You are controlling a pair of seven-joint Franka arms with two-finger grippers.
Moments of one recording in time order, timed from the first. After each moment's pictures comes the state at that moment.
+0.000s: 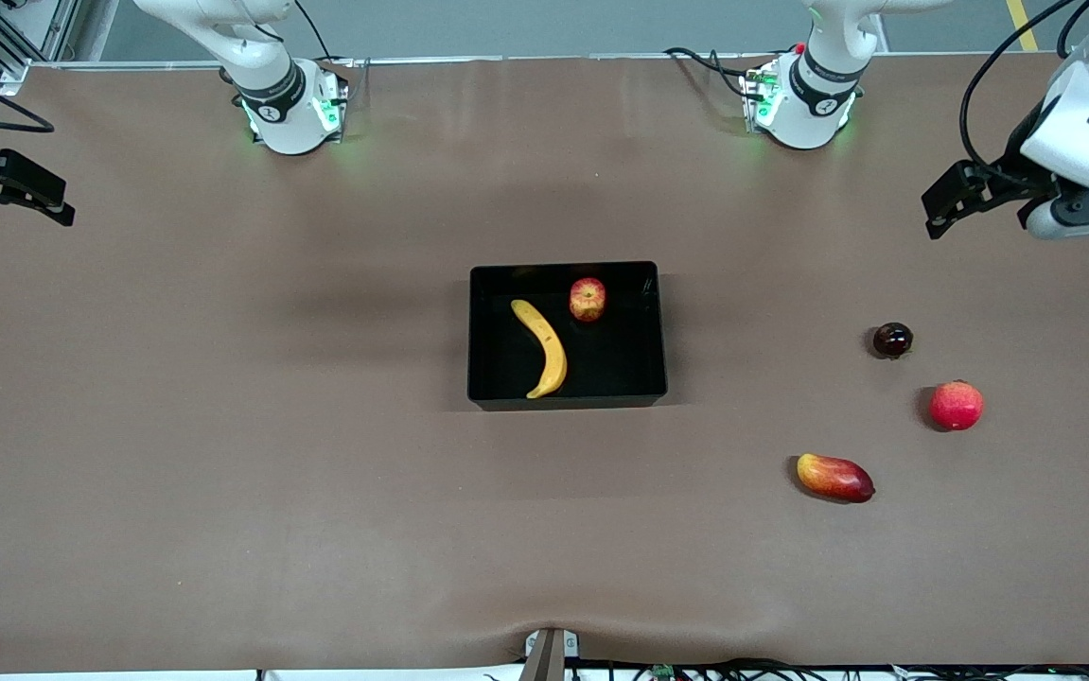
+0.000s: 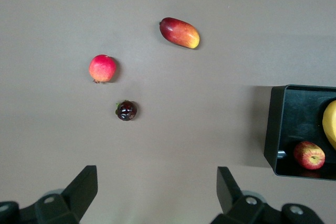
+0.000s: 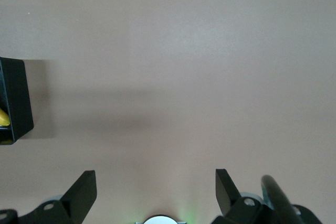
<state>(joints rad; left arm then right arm) 0.00 -0.06 -0.17 -1.56 0.07 1.53 -0.25 -0.07 -0.01 0.06 -1.46 -0.02 1.39 -0.02</state>
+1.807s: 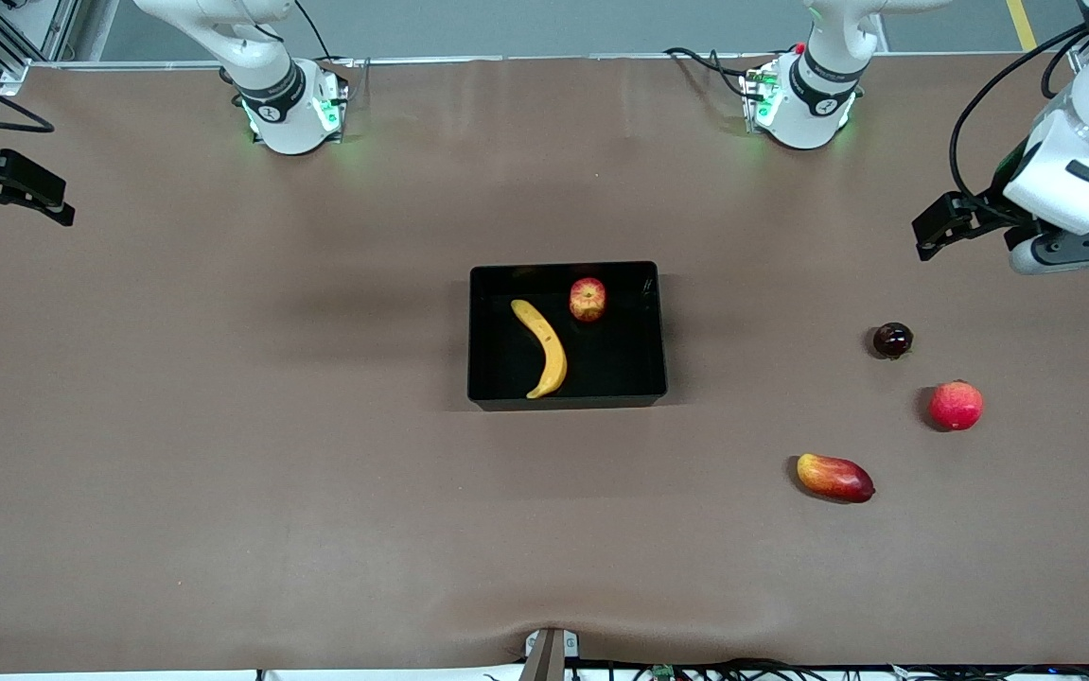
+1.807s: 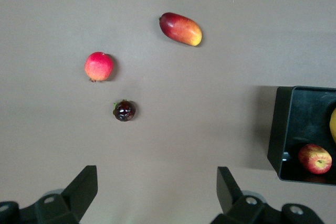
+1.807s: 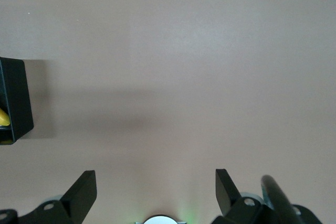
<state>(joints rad) -0.01 0.00 -0.16 -1.55 0.07 1.56 -0.25 -0.07 -0.01 0.06 -1.46 -0.02 1.39 -0.02</state>
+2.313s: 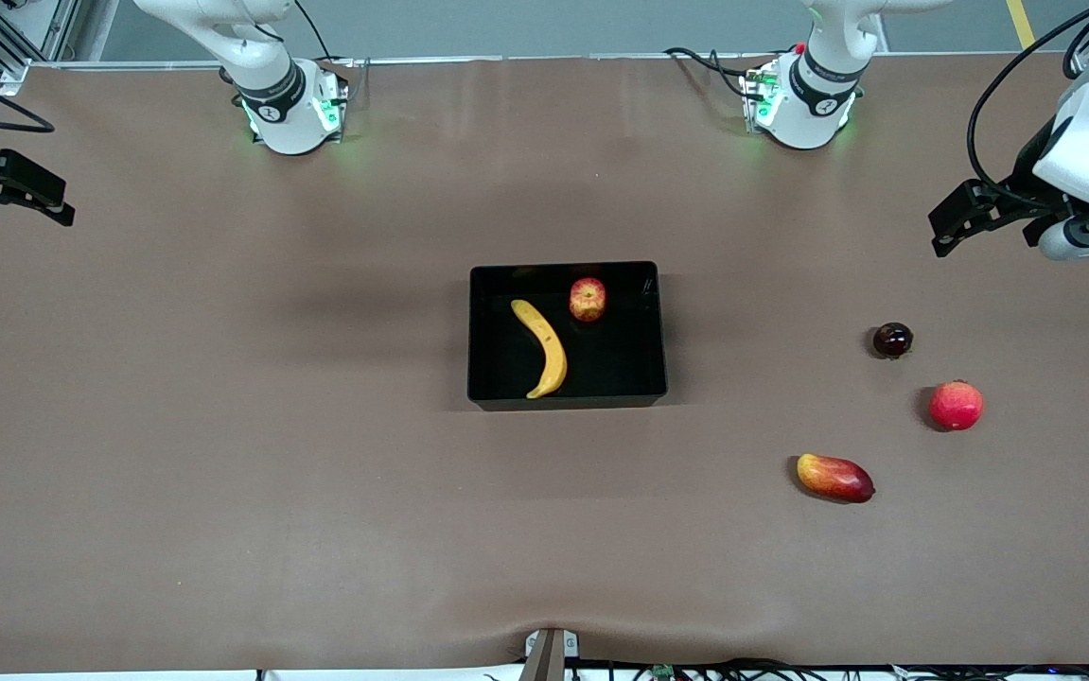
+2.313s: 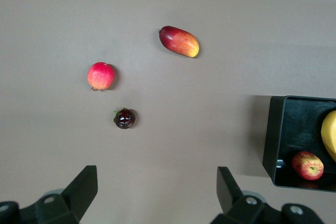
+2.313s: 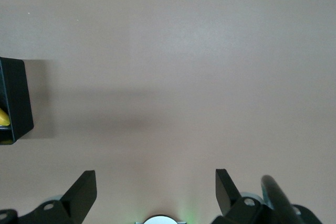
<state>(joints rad) 0.00 -0.01 -0.16 -1.52 0.07 1.56 -0.25 -0.07 -0.01 0.06 -1.46 -0.02 1.39 -0.02</state>
